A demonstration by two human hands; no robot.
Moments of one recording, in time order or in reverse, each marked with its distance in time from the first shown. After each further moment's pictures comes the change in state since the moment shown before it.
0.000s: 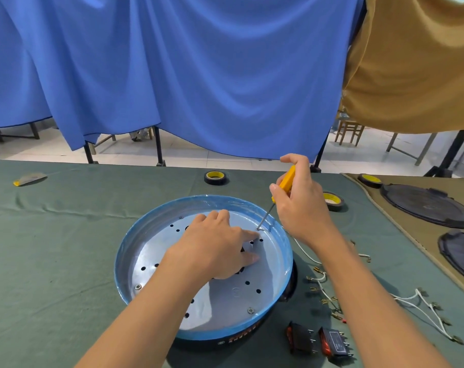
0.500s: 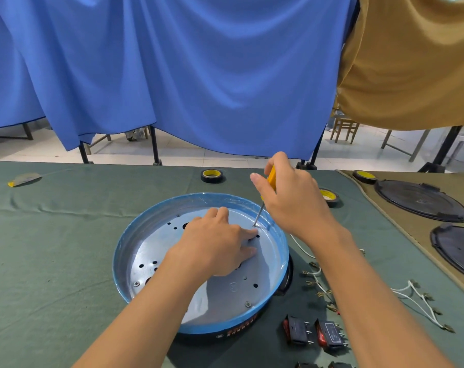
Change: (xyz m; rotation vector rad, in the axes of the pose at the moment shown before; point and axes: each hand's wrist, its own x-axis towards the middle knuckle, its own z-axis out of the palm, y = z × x) left_hand 0.001 0.004 0.003 -0.034 0.024 -0.014; right_hand 0.000 -0.026 -0.010 -0.331 -0.076 -0.085
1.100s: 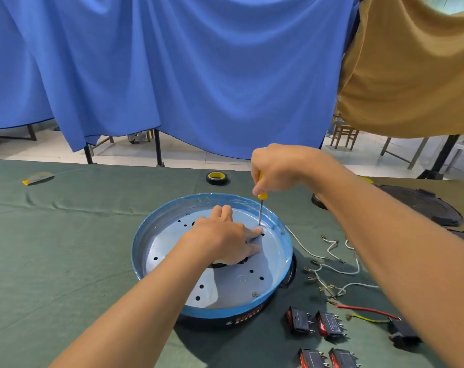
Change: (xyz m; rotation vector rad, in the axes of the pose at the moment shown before) left_hand 0.001 -0.002 -0.009 -0.010 -0.228 -0.050; right_hand 0.073 -0.043 -0.030 -0.518 -0.757 -0.073
